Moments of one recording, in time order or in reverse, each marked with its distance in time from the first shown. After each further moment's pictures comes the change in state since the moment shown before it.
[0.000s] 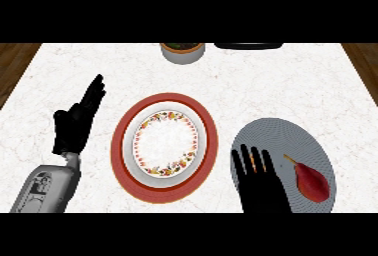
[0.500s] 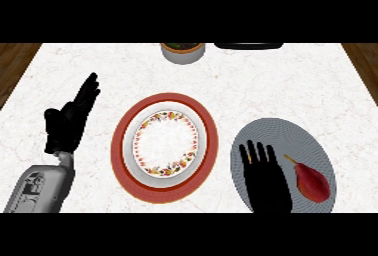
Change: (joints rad) left arm 0.002 -0.001 0.050 -0.018 -0.016 -0.046 0.013; right arm -0.010 0.009 -0.096 0.177 0.028 -0.051 -0.104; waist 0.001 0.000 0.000
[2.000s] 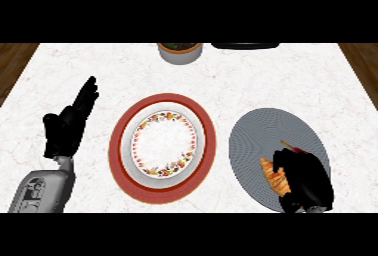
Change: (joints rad) left arm 0.031 -0.051 0.050 -0.029 -0.058 -0.039 0.002; right arm 0.110 -0.032 -0.321 0.035 -0.079 -0.276 -0.303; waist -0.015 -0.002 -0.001
